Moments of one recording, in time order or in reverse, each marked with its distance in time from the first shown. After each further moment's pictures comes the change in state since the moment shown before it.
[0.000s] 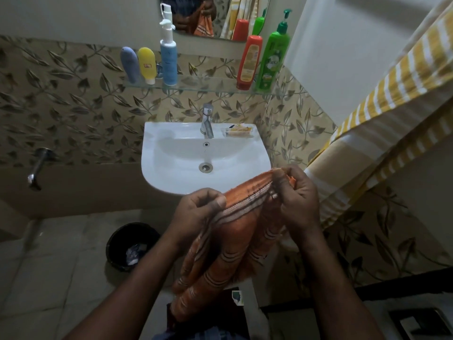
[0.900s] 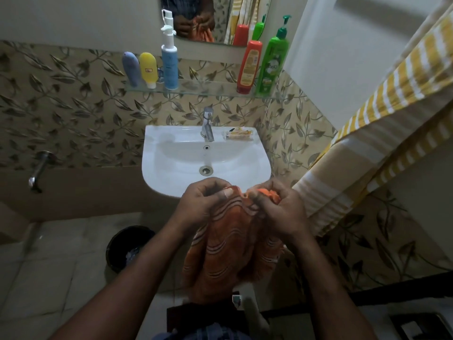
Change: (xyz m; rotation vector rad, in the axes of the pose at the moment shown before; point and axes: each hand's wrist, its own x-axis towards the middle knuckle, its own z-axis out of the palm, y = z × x) left_hand 0.023 0.017 0.007 0.061 -0.029 0.051; right_hand -0.005 0.012 0.007 -0.112 -0.193 0.076
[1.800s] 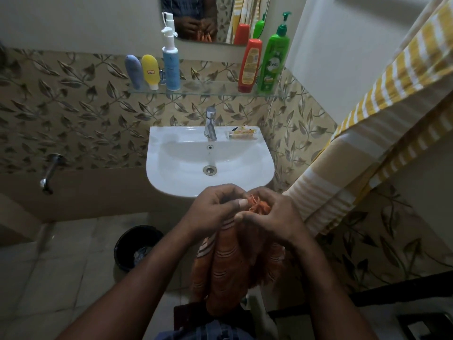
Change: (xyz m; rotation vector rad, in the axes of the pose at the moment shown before) left_hand -0.008 -0.004 0.017 0.167 -0.192 0.011; right_hand -0.005 0.013 -0.005 -0.308 -0.205 -0.057
